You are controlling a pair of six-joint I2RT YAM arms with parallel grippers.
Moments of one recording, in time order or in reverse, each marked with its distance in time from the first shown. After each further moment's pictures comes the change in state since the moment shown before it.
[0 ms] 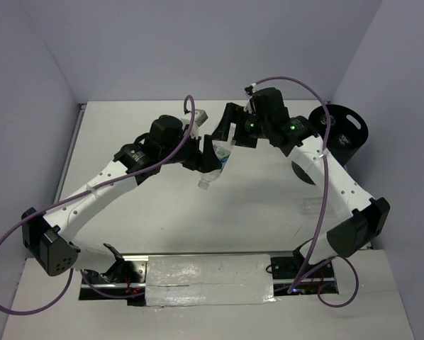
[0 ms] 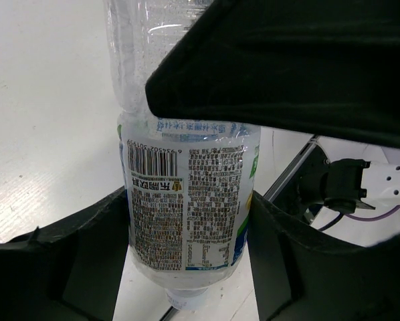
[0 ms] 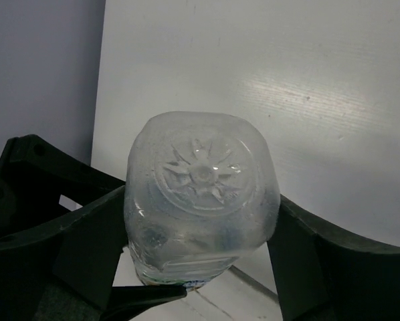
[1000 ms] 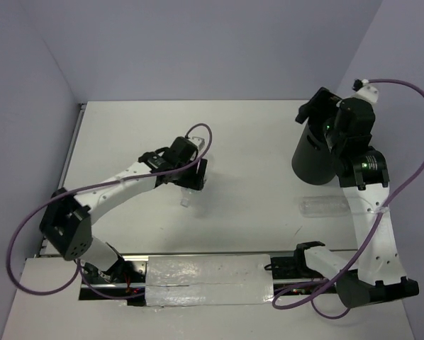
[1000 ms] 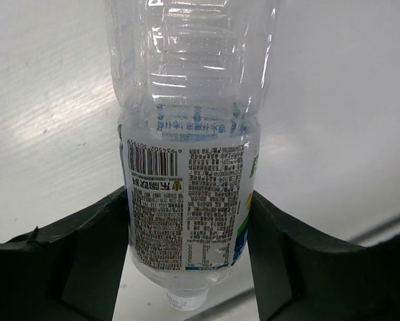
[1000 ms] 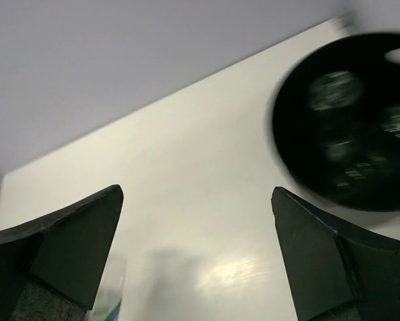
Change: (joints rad) left arm -0.008 0.193 -0.179 -0.124 -0.345 0.033; right arm -0.427 -0.418 -0.099 0.048 0.547 -0.195
